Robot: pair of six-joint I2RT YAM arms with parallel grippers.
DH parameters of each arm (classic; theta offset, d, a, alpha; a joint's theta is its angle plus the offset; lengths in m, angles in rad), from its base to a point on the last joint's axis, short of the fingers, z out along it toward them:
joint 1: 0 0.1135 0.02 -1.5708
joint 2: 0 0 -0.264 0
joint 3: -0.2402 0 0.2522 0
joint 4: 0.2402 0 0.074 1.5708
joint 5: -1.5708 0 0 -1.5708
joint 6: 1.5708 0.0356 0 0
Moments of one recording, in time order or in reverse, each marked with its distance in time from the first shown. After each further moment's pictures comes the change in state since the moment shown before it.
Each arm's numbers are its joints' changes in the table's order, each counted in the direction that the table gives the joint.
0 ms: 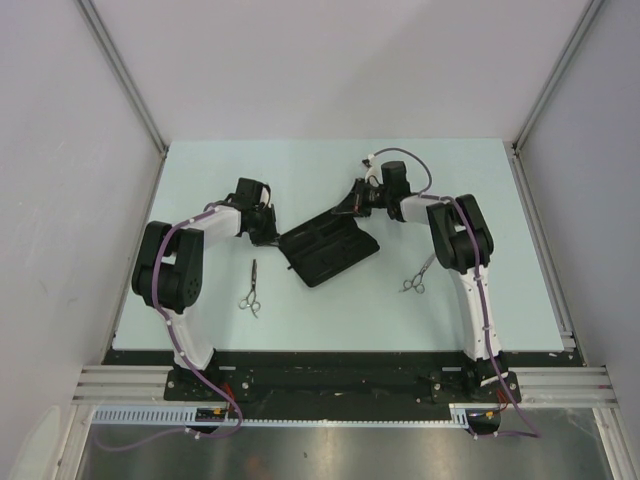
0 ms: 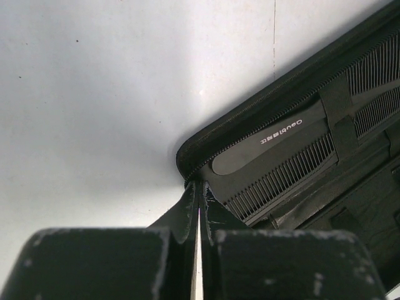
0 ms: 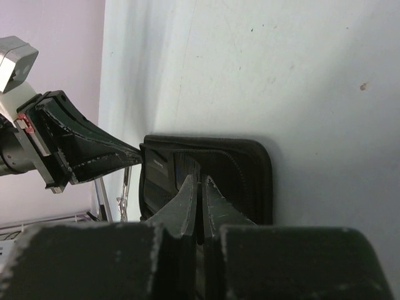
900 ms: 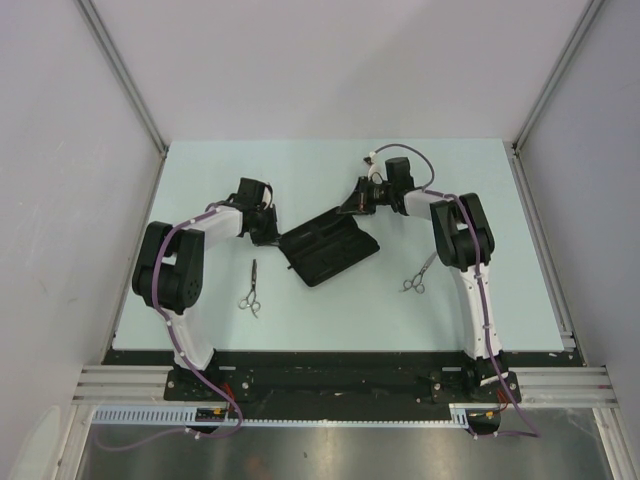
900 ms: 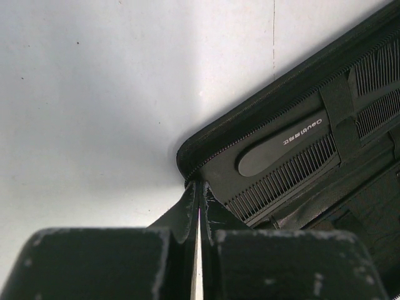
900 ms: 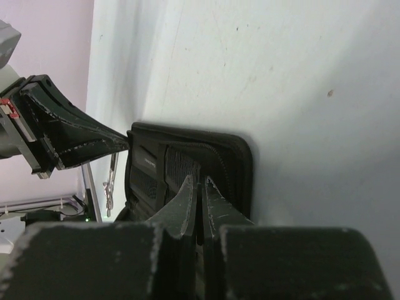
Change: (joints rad) left arm -0.011 -0.004 0.000 -0.002 0.038 0.007; right arm -0.031 0.026 -0.067 0.126 0.053 -0.134
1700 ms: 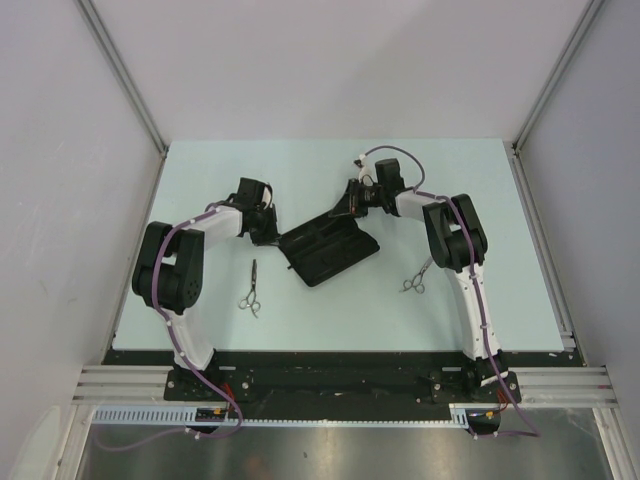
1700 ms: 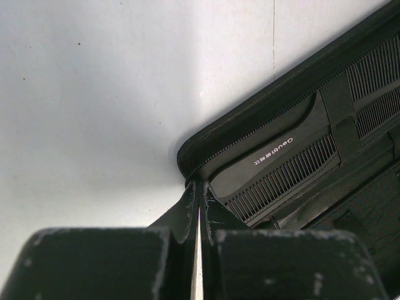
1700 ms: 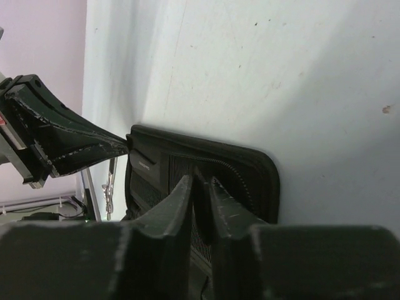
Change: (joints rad) left arm 0.000 -0.002 0.000 0.000 -0.001 0.002; right arm 0.047 0.031 -0.061 0.048 -0.021 -0.003
